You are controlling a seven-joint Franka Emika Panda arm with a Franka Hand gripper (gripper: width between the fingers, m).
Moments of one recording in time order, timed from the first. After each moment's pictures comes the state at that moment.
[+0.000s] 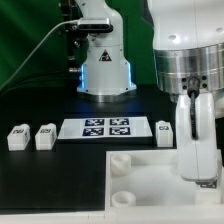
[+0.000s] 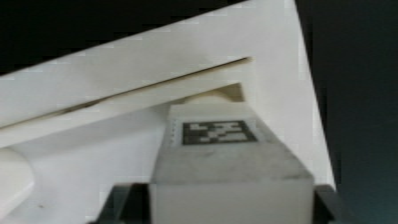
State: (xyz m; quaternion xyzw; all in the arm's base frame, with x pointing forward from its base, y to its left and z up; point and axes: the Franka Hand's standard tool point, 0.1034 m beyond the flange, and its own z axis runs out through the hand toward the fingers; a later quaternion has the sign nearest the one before) arm 0.633 0.108 0.066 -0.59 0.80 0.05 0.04
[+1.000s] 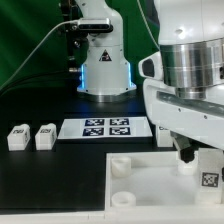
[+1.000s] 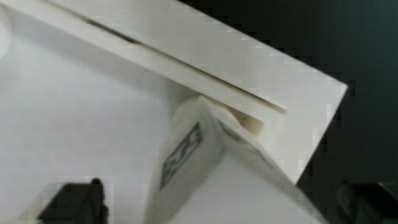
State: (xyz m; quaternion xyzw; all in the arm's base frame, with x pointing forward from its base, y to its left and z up) arm 0.631 0.114 0.068 -0.89 0.44 0.00 0.06
